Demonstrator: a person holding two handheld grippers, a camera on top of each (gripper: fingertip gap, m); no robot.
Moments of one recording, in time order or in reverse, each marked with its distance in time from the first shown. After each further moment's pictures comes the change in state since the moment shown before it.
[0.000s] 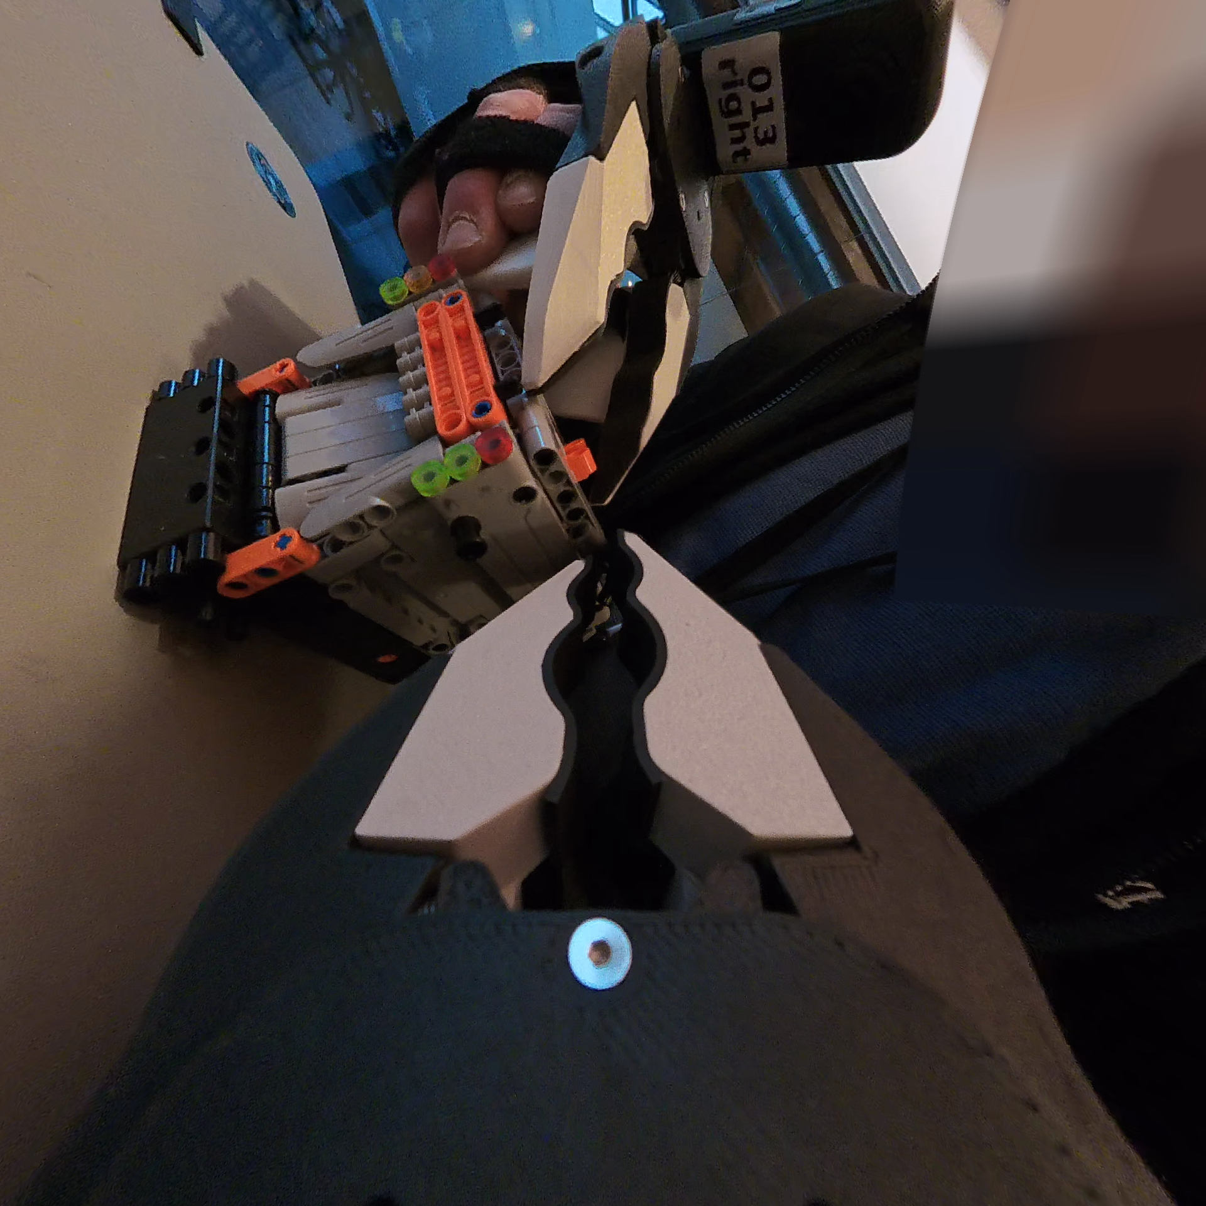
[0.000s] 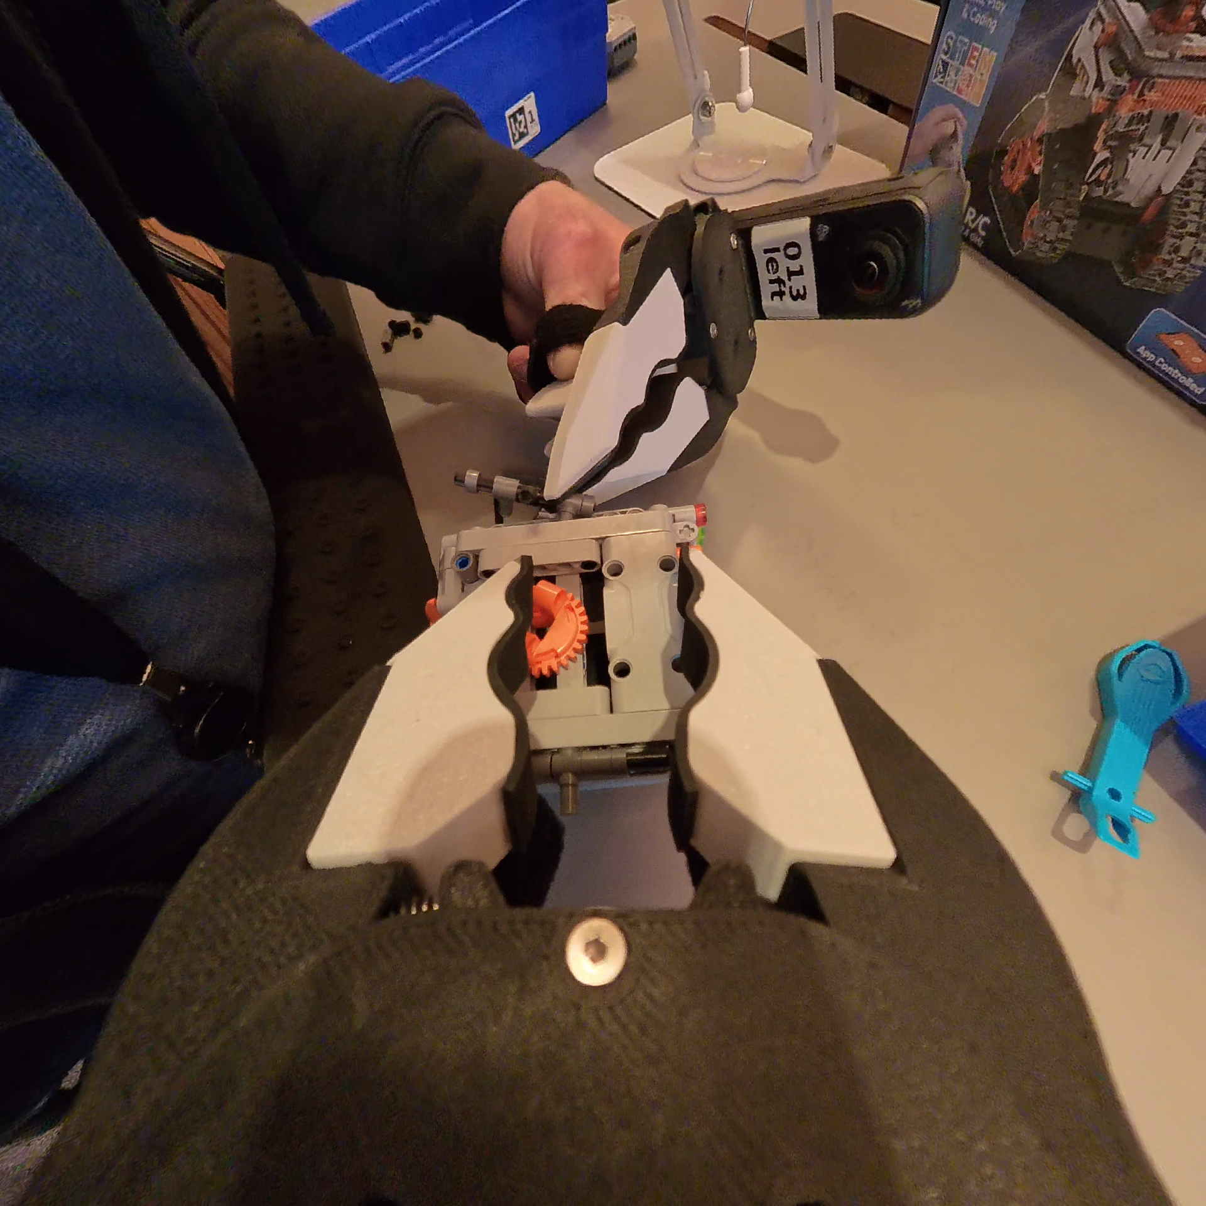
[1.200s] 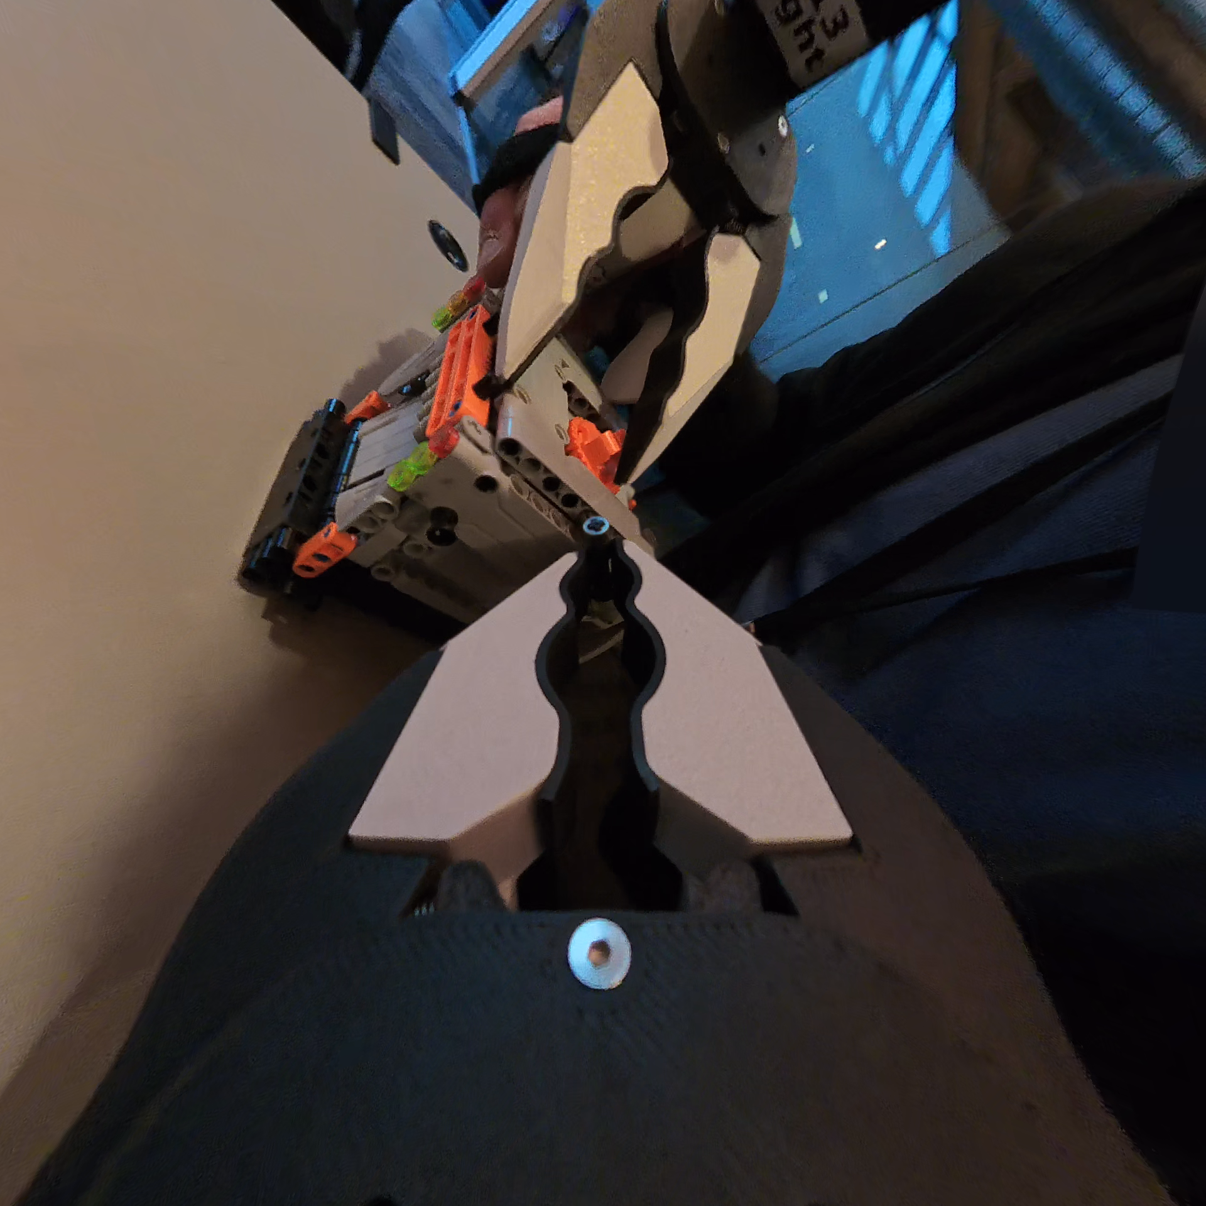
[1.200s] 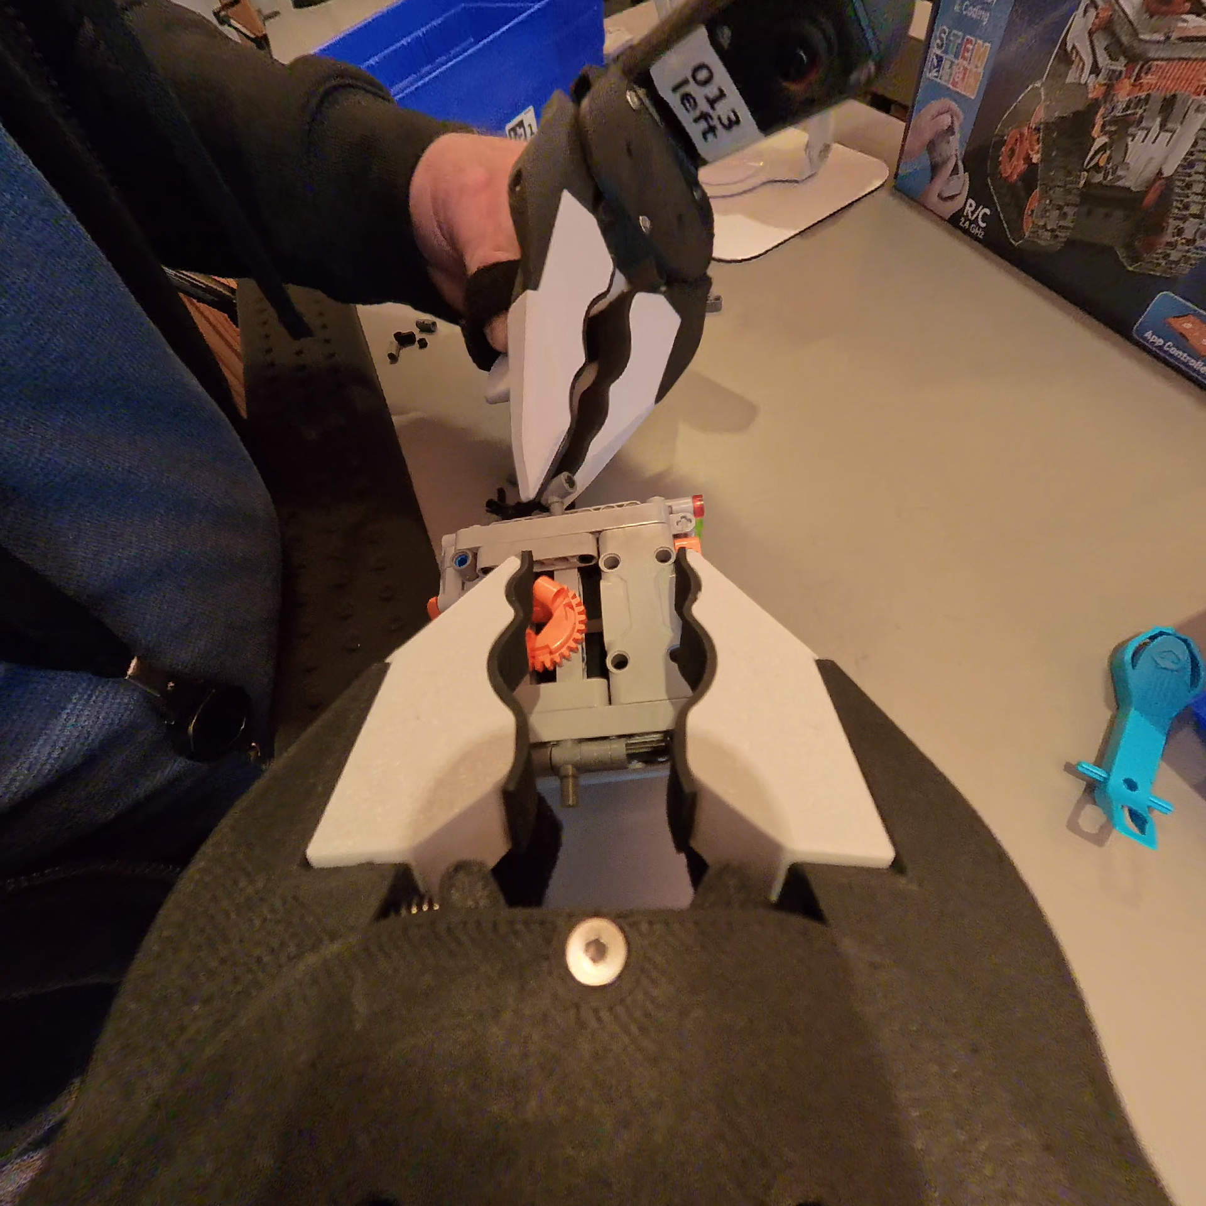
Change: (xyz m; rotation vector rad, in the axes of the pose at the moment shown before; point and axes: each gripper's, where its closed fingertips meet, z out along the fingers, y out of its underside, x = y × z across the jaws) left arm -0.002 0.003 0.000 -0.005 -0.384 0.221; right arm 0.002 0.001 -0.003 0.017 -0.012 0.033
